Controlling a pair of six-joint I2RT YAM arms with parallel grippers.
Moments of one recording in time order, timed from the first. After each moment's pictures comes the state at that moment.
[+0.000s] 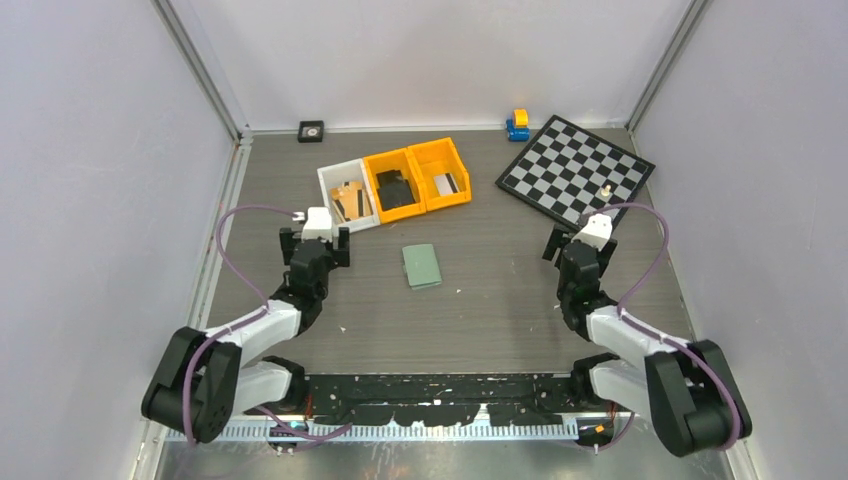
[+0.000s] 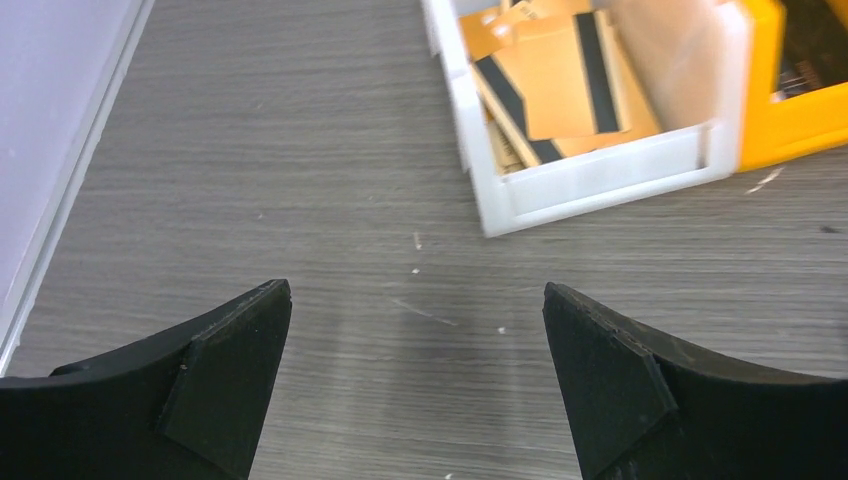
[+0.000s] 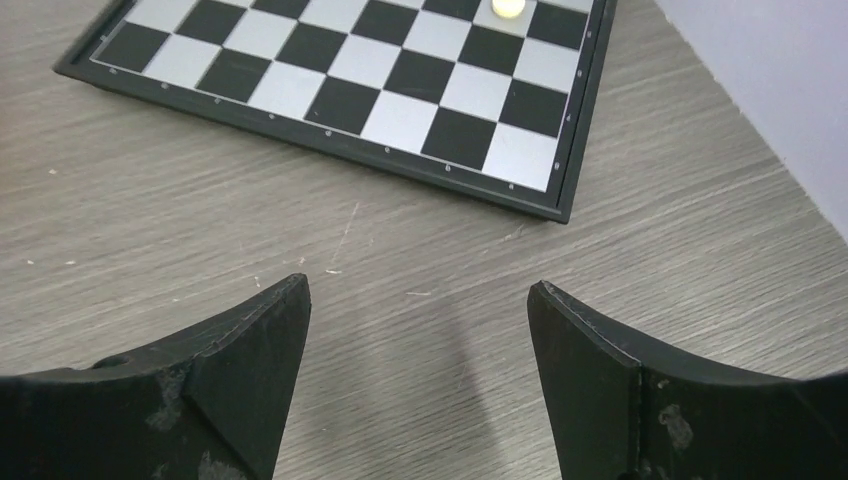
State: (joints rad) left arm -0.36 1.15 0.33 0.50 -0.47 0.00; right arm 0.25 1.05 0.26 0.50 0.58 0.18
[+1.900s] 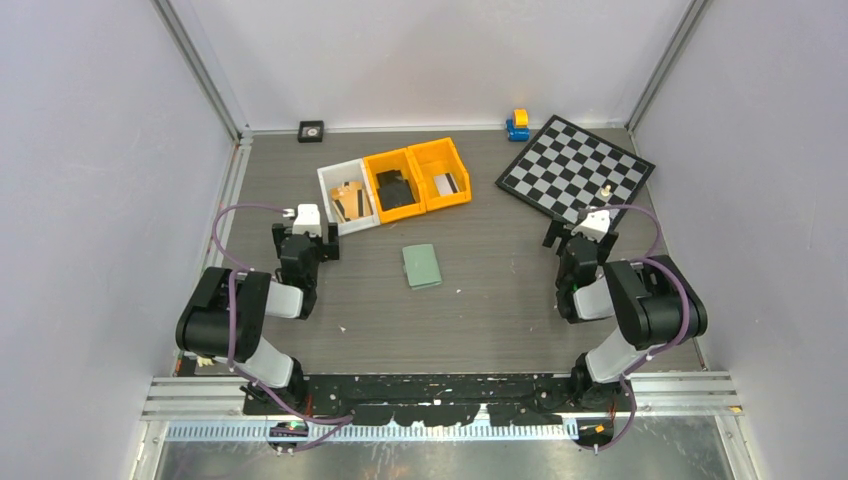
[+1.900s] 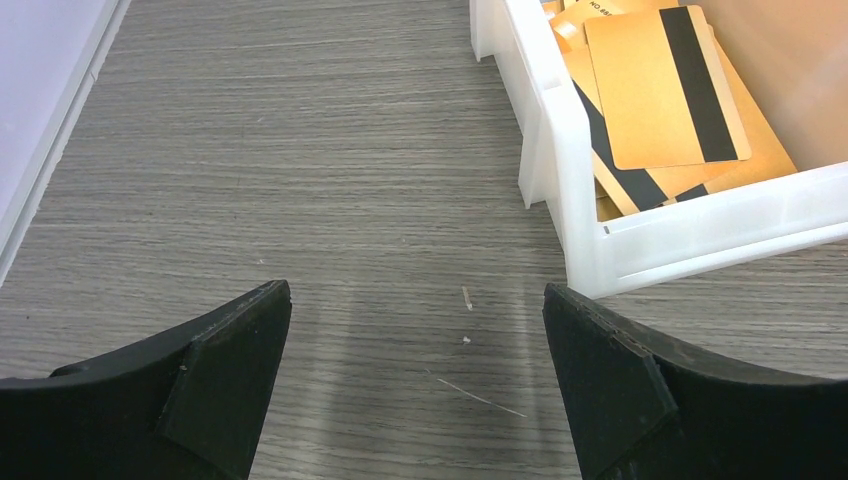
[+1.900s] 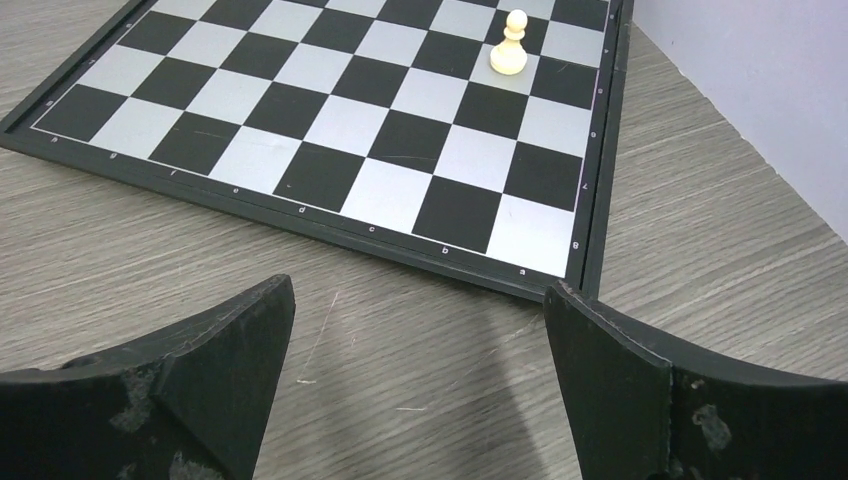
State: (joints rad) left arm -0.14 1.55 0.31 0.97 -0.26 0.07; right arm 0.13 1.60 0.23 1.21 0.50 0.07
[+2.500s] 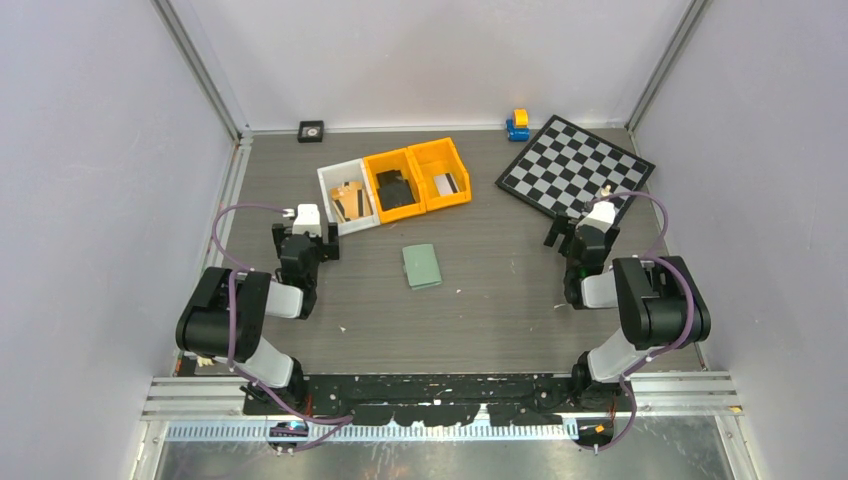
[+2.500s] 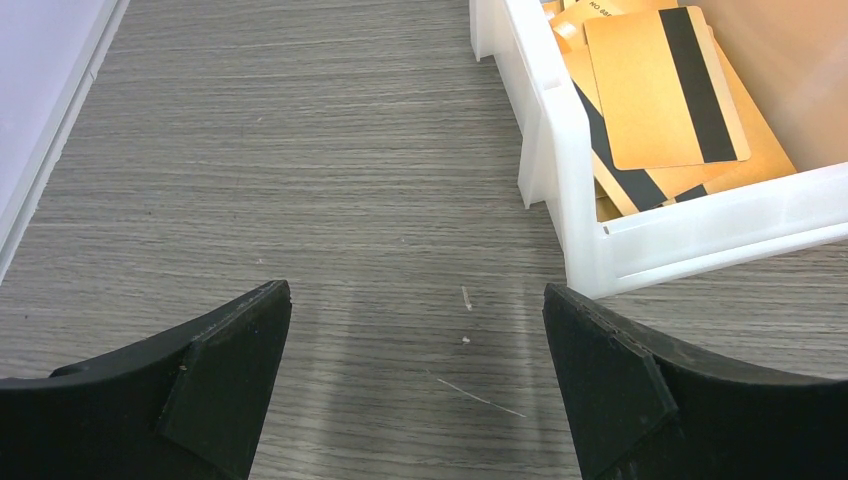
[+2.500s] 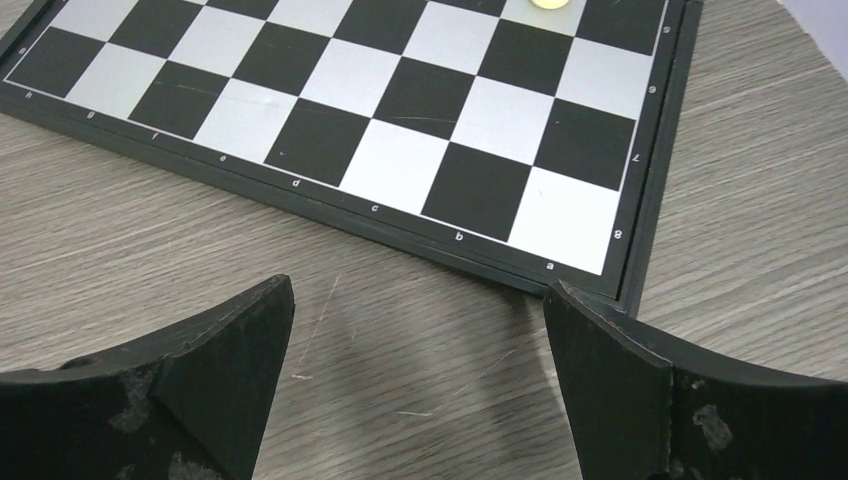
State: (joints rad) left arm -0.14 1.55 0.31 0.97 -0.26 0.07; right arm 0.01 1.59 0.34 0.93 0.31 0.16
